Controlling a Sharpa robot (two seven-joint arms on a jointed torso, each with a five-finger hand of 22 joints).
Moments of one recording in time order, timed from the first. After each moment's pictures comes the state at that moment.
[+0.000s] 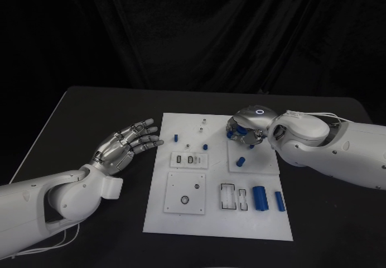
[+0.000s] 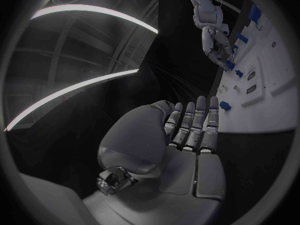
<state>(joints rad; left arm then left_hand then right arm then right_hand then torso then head) 1.17 -1.14 -0.20 1.72 0.18 0.05 0.68 1.42 0.16 0.25 0.18 0.64 0.58 0.13 0.18 0.07 0.38 0.23 0.60 0.13 0.43 0.21 0.75 0.31 0.15 0.46 0.27 0.46 0.26 1.44 -0.75 -0.25 1.48 -1.71 -0.27 -0.10 1.41 -0.05 0.40 0.10 0.18 0.86 0.15 0.28 0.15 0.89 0.11 0.46 0.13 1.31 0.05 1.34 0.95 0.04 1.47 0.16 1.53 1.31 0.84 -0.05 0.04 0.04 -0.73</state>
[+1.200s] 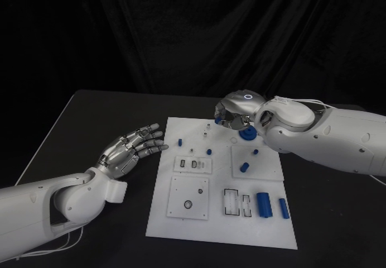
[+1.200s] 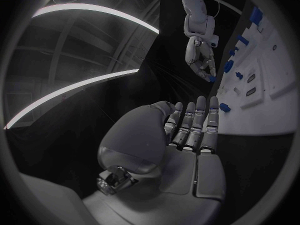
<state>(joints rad) 1.17 -1.14 -0.21 1.73 0.19 0.06 0.68 1.41 0.16 0.27 0.18 0.64 0.59 0.13 0.19 0.07 0.38 0.24 0.60 0.13 0.43 0.21 0.75 0.31 0.15 0.45 0.27 0.47 0.26 1.51 -0.59 -0.24 1.36 -1.65 -0.34 -0.08 1.43 -0.04 0.38 0.09 0.19 0.96 0.14 0.31 0.16 1.05 0.07 0.36 0.09 1.33 0.01 1.32 0.95 0.04 1.47 0.13 1.52 1.31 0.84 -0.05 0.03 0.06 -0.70</state>
